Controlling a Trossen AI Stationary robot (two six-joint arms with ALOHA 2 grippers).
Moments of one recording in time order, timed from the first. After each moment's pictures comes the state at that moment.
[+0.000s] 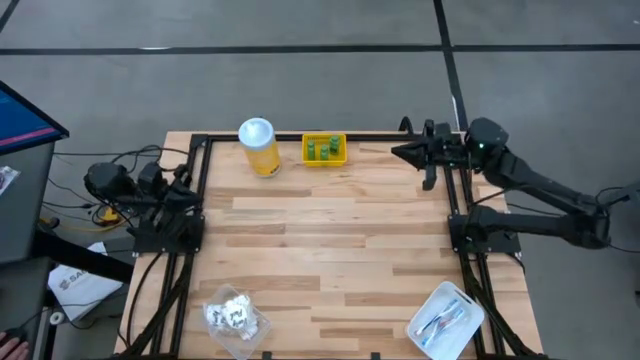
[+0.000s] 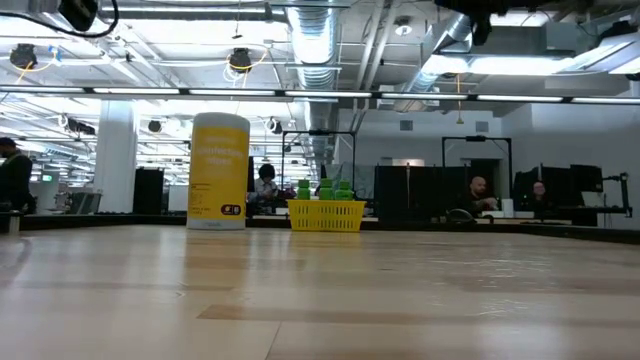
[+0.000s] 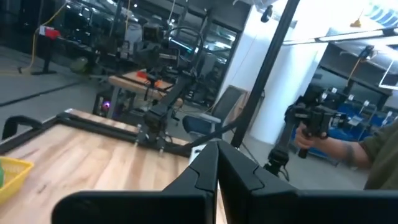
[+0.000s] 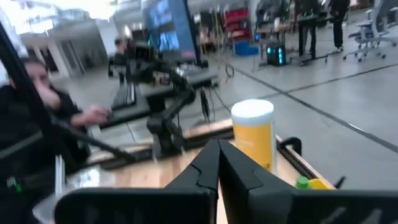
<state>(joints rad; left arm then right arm) -0.50 0.00 0.60 -0.45 -0.42 -0.30 -0.50 0.77 0.83 -0.10 -0.36 0.16</state>
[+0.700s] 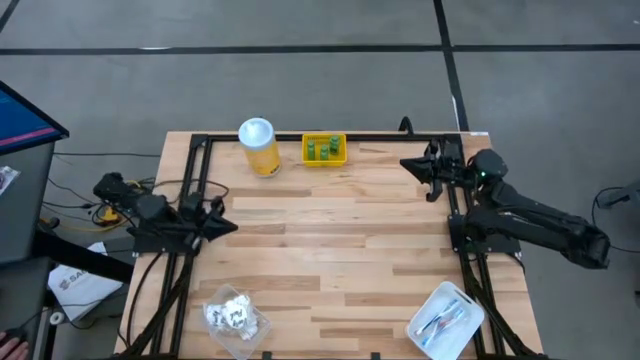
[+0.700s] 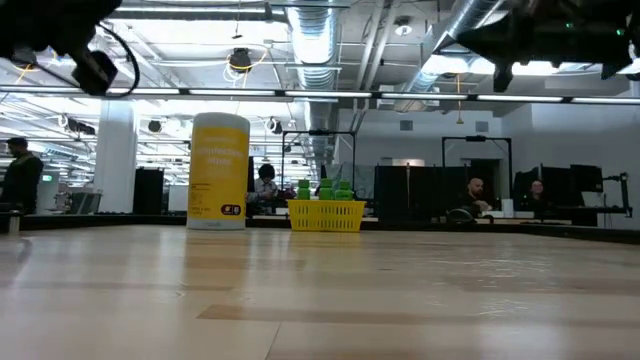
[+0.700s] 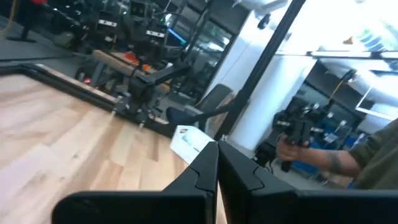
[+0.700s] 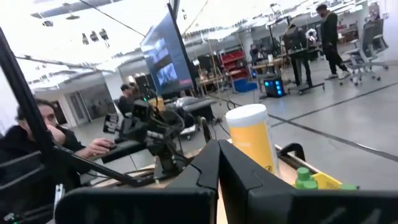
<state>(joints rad) -0.50 0.00 0.12 0.04 -0.39 -0.45 -0.59 0.54 0.33 0.37 -0.40 0.34</state>
